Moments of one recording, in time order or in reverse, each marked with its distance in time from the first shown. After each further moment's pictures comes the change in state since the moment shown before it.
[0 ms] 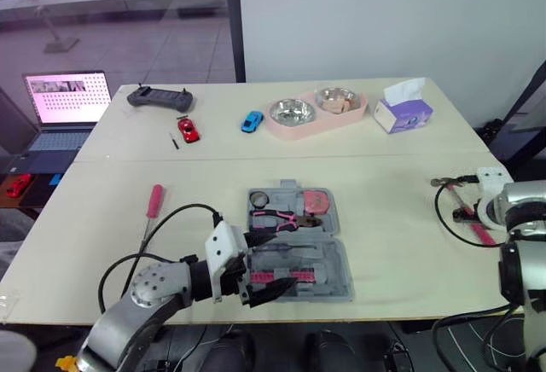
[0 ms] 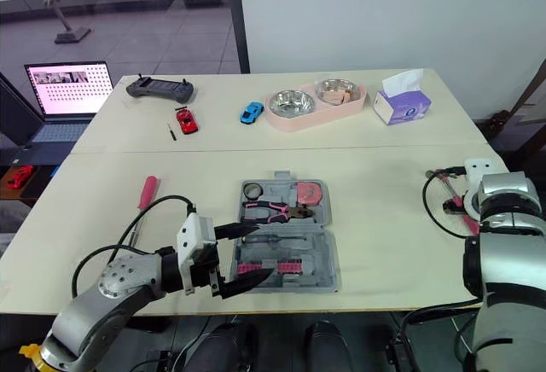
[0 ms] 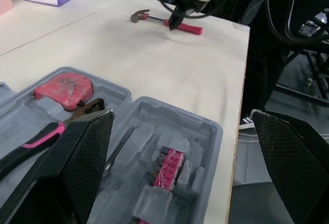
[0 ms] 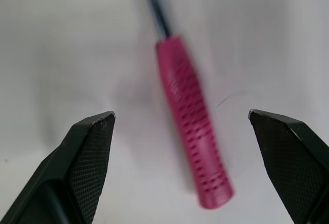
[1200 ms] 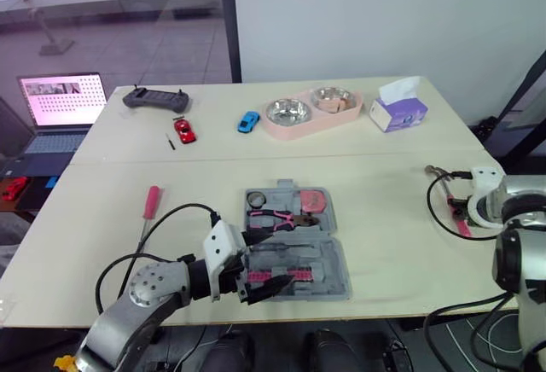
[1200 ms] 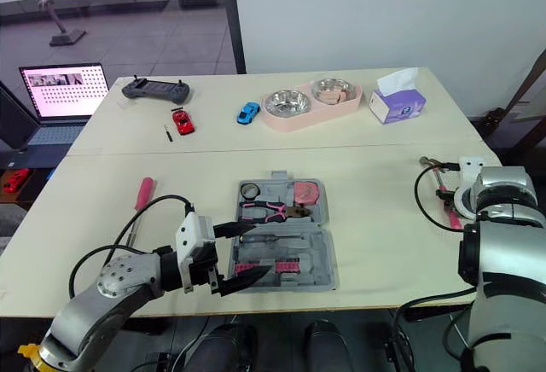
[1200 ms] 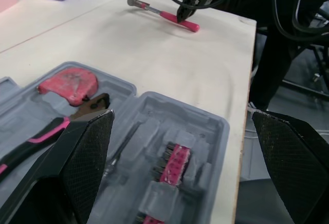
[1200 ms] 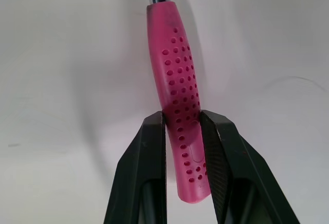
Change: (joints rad) left arm -0.013 0.011 0.010 0.018 0.003 -0.002 0.010; right arm -0.080 0.015 -0.076 -0.021 0.020 0.136 0.077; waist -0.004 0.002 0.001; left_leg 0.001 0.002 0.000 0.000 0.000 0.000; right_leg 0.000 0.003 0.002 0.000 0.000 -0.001
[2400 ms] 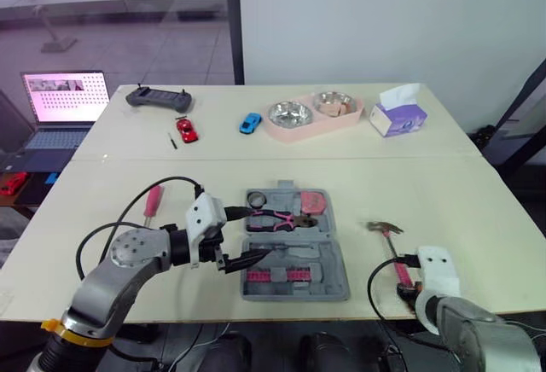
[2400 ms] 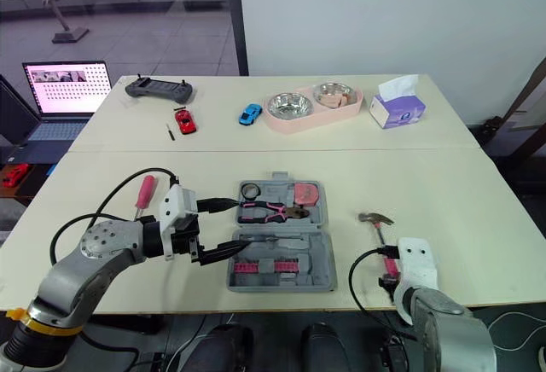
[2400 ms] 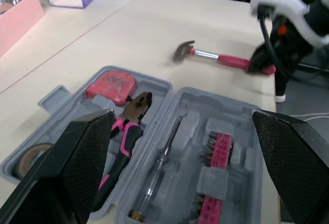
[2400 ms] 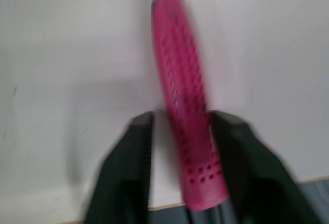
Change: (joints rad) left arm -0.148 0.087 0.107 0.146 -0.015 -0.005 -0.146; right arm 1.183 0.590 -0.180 -2.014 0.087 0.642 -0.250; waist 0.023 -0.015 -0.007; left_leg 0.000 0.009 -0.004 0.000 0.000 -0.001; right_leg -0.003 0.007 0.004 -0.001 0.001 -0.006
